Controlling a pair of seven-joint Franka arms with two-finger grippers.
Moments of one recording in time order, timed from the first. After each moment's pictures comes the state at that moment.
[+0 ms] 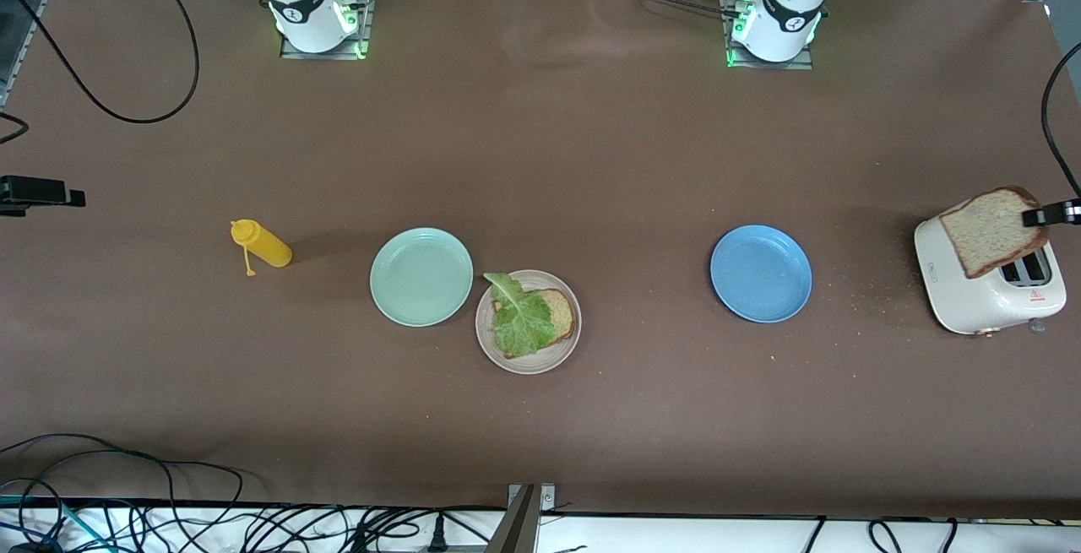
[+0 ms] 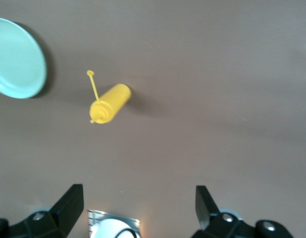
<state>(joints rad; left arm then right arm) 0.46 0.43 -0.11 -1.31 -0.15 1.43 0.19 0.14 0.52 -0.50 -1.06 0.20 1.24 -0.42</state>
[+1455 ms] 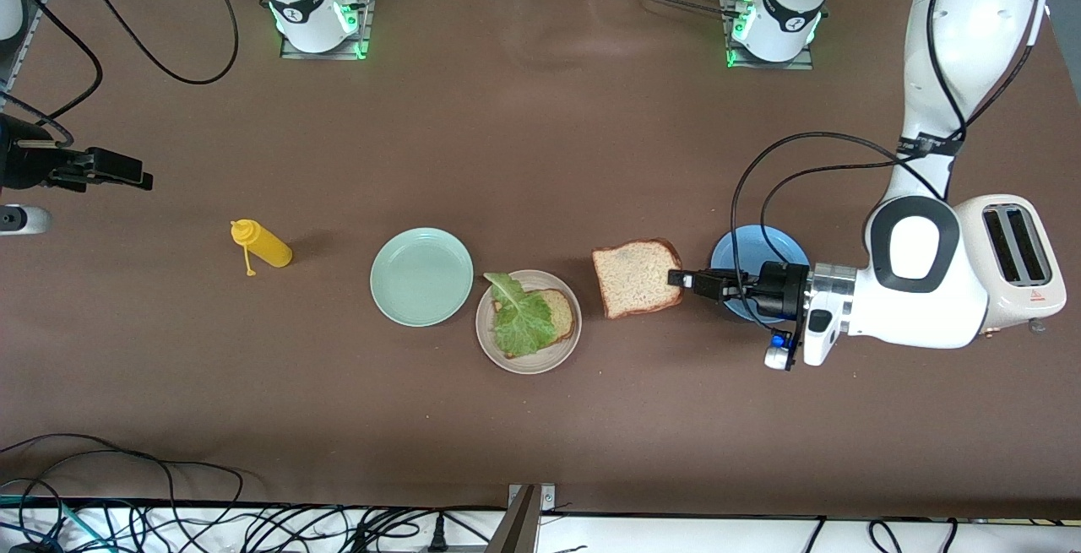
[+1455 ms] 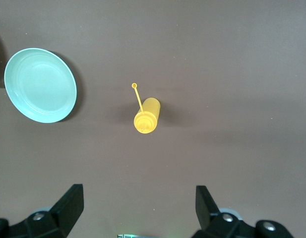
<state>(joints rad) -0.03 0.73 -0.12 -1.32 -1.09 1.68 -0.04 0.07 0.22 -0.16 -1.44 0.08 1.48 -0.11</state>
